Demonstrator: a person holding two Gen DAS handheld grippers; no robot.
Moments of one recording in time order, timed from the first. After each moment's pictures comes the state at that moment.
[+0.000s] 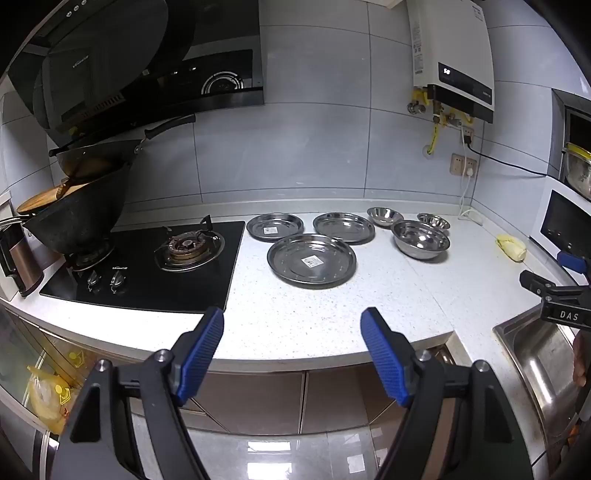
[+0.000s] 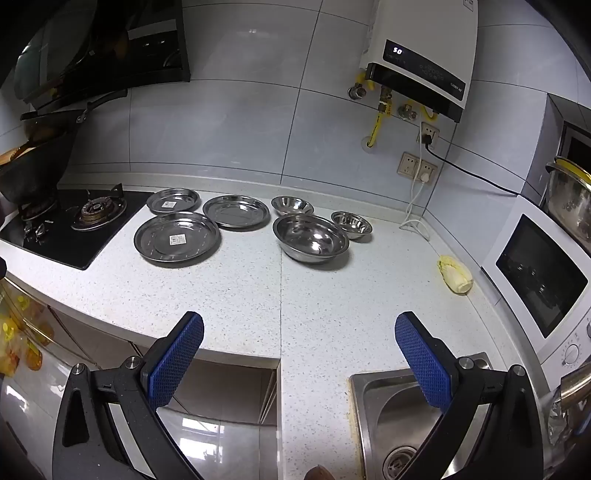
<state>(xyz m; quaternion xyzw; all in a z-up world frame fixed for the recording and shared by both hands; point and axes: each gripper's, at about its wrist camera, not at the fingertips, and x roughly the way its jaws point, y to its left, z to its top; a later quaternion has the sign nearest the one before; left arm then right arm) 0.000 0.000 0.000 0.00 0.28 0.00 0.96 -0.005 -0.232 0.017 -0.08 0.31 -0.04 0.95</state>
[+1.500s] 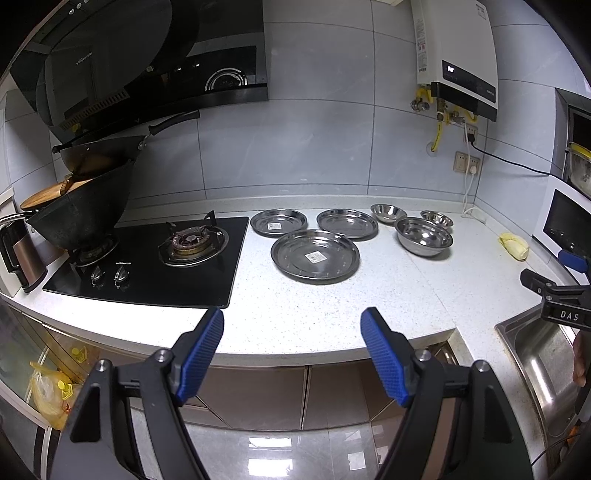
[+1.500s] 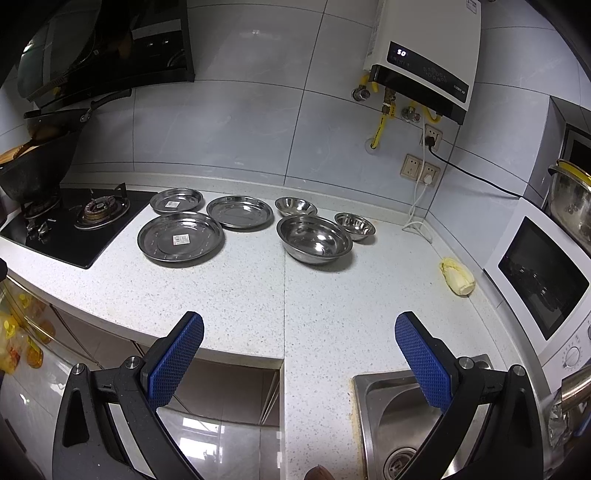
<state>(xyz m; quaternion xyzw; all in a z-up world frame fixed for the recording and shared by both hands) -0.005 0.012 -0.003 0.00 0.28 0.00 0.96 -0.006 -0.228 0.018 -0.08 0.31 -0.04 0.95</state>
